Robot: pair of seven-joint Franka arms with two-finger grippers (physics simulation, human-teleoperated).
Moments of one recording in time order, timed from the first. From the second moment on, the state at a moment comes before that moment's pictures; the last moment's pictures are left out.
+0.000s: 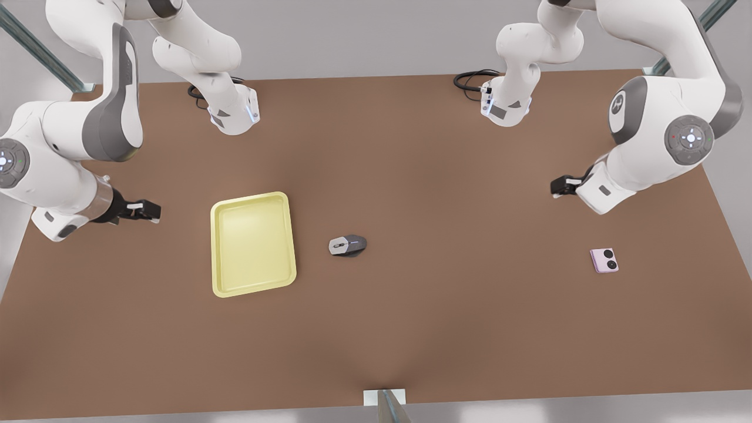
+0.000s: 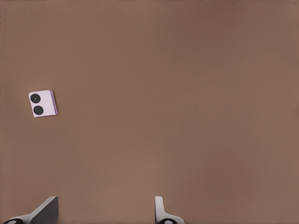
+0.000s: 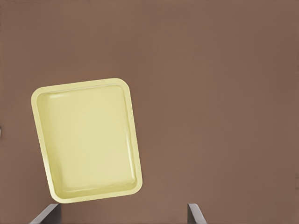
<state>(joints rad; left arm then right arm) -0.13 0.18 0.00 -1.45 0.01 1.43 -0.04 -0.04 0.16 0.03 -1.52 -0.04 1.56 -0.04</state>
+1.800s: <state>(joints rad) 0.33 0.77 0.00 -1.61 0.05 2.22 0.30 -0.07 0.24 0.04 -1.45 -0.02 1.59 -0.11</state>
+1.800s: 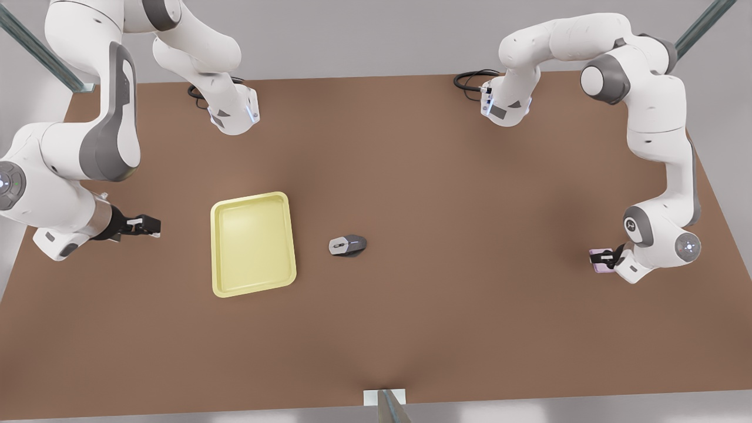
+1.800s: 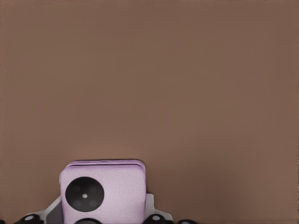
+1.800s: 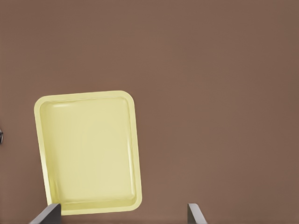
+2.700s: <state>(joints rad) -0.62 0.96 -0.06 -1.18 -0.03 2.21 -0.55 -0.06 0.24 0.04 -1.43 -0.03 1.60 -0.10</state>
